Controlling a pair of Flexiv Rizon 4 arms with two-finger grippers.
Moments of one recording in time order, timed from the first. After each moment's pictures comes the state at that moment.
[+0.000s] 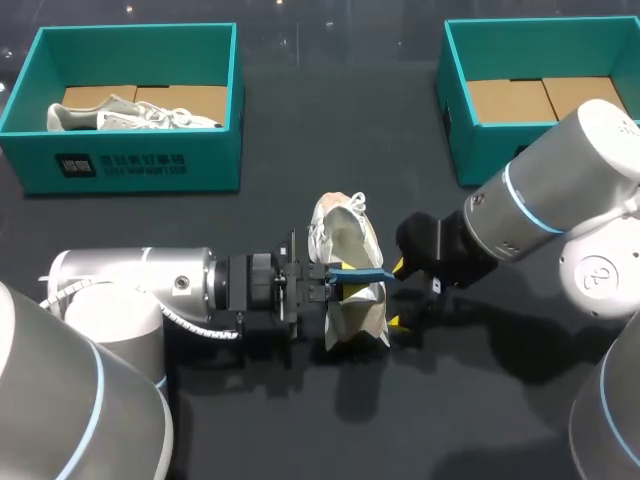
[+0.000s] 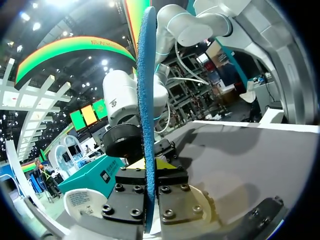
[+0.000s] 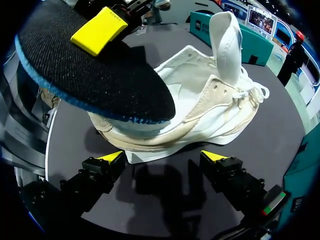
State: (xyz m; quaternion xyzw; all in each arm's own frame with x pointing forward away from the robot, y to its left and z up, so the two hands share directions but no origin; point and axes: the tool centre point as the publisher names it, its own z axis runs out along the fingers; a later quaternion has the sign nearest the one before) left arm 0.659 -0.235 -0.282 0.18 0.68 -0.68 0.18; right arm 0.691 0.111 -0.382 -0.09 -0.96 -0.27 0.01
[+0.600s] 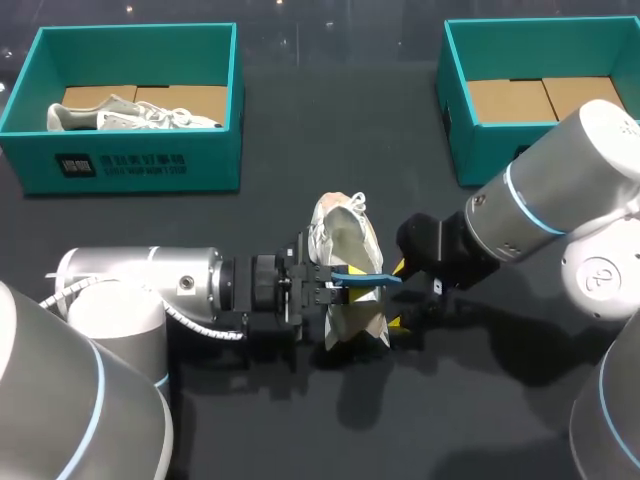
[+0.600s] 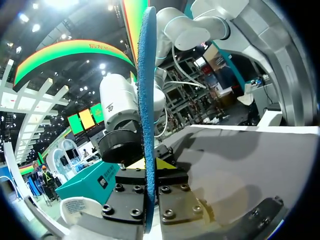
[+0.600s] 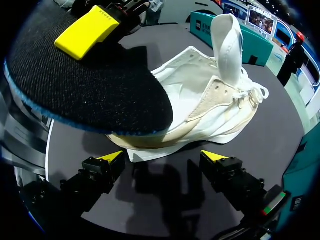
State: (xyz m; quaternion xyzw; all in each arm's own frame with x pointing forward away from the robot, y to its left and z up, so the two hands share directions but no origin) left arm 0.650 -0.243 -0.276 0.19 0.67 -0.69 0.17; right arm 0.688 0.110 -0.379 -0.09 -0.96 -0.27 0.01
